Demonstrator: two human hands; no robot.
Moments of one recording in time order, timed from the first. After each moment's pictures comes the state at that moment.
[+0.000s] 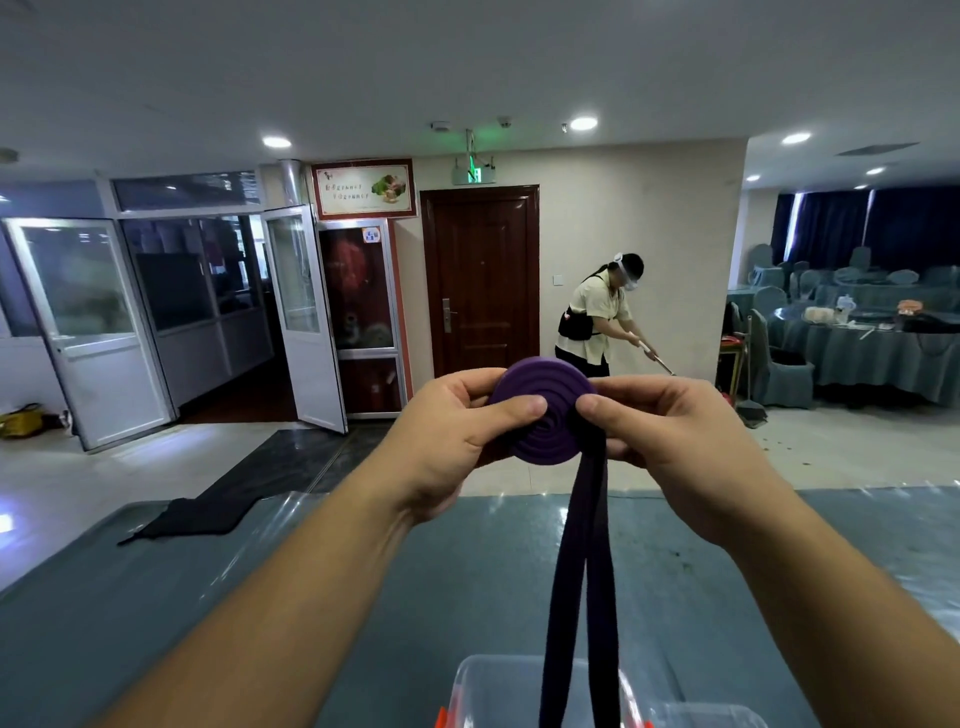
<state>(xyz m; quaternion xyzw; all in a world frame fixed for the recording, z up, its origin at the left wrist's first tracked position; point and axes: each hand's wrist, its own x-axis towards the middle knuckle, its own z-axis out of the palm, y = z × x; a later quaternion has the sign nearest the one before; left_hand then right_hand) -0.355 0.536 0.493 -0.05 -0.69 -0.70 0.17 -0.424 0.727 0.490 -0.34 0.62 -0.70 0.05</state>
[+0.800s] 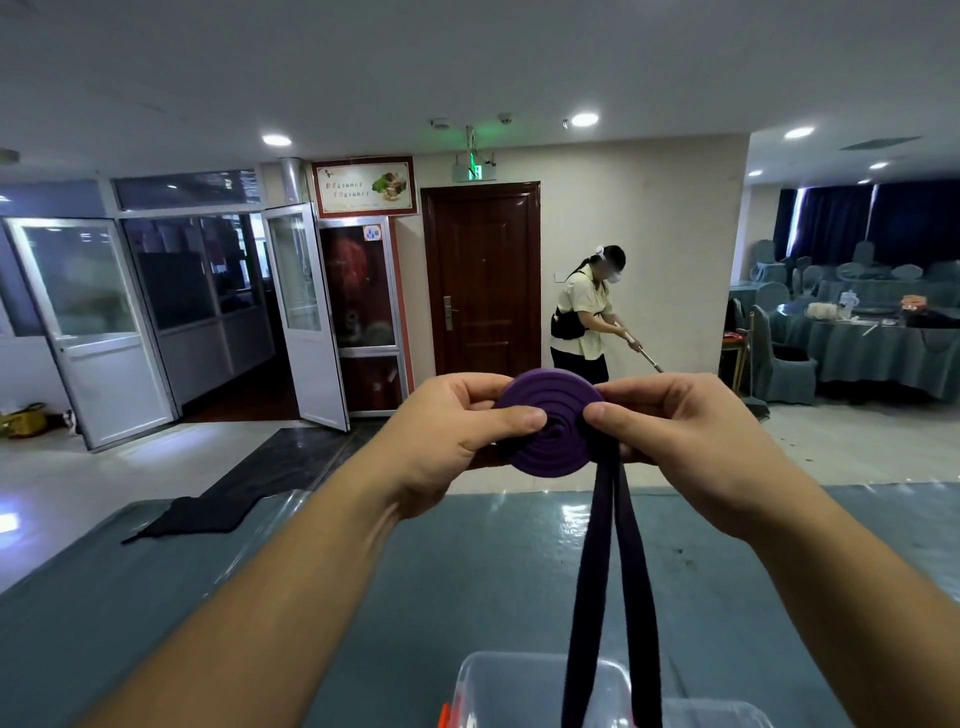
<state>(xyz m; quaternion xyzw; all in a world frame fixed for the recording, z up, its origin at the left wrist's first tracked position) -0.353 0.527 0.495 -0.04 -0.73 -0.67 0.14 -0.428 0.735 0.494 -0.37 0.66 -0.65 0.05</state>
